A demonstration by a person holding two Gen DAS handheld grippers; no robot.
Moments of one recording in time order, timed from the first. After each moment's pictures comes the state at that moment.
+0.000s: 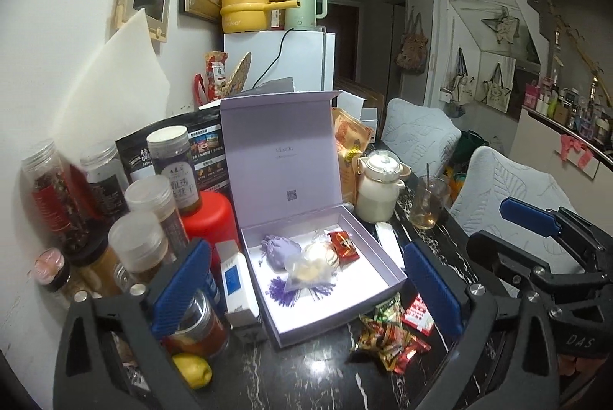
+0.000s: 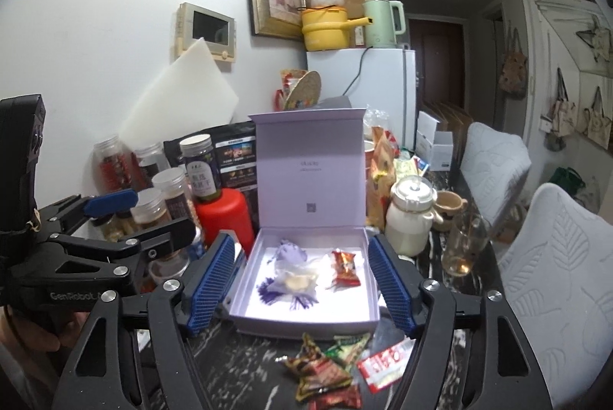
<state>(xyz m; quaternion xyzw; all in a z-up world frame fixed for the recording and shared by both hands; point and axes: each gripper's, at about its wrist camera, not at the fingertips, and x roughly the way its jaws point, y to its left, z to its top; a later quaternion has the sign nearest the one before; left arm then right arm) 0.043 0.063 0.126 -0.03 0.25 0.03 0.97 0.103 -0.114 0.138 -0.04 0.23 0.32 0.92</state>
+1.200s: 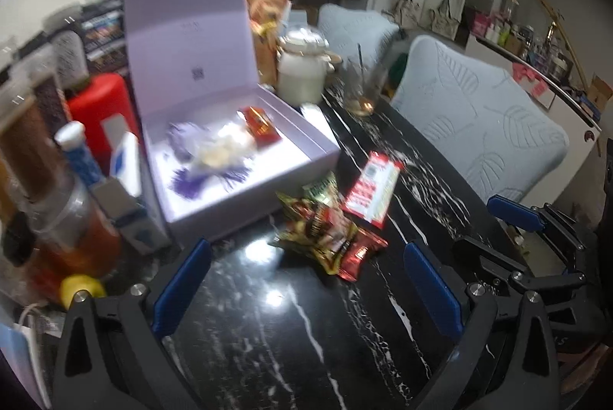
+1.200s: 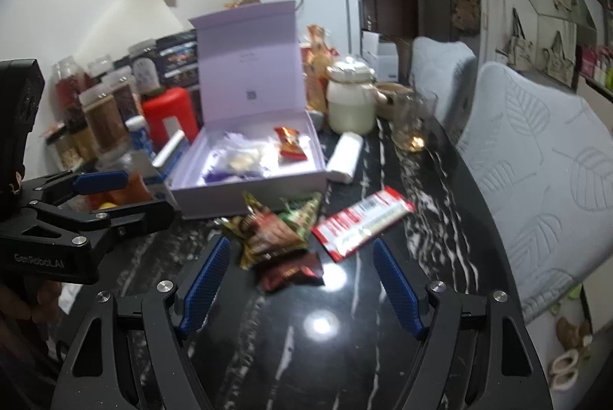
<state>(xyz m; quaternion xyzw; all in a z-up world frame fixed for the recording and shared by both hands) 0.050 0.003 0.001 -0.03 0.38 -0.10 0.92 0.057 -0.182 0.015 -0.04 0.33 0.22 0.92</state>
